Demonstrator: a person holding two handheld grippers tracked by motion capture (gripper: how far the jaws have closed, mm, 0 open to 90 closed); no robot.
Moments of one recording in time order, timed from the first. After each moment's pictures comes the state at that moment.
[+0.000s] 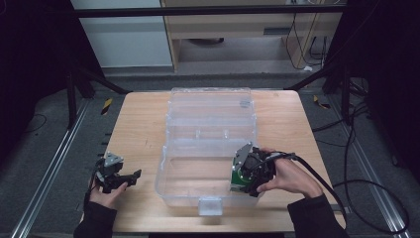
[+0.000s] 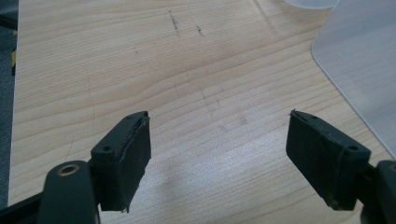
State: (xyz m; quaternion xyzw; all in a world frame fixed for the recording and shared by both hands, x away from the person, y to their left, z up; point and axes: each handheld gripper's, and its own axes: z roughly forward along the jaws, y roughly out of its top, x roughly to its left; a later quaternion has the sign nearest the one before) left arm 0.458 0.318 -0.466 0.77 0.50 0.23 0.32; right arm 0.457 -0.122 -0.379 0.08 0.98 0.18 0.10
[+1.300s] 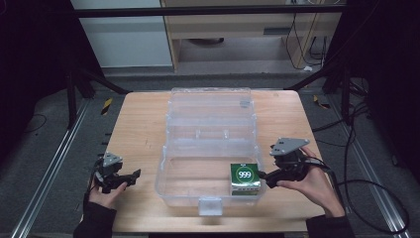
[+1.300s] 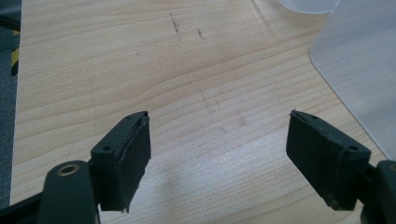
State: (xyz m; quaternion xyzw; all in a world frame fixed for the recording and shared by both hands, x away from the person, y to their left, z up) left arm 0.457 0.319 -0.464 0.77 0.51 0.23 0.32; right arm 0.439 -0.205 -0.369 0.29 0.87 0.36 0.21
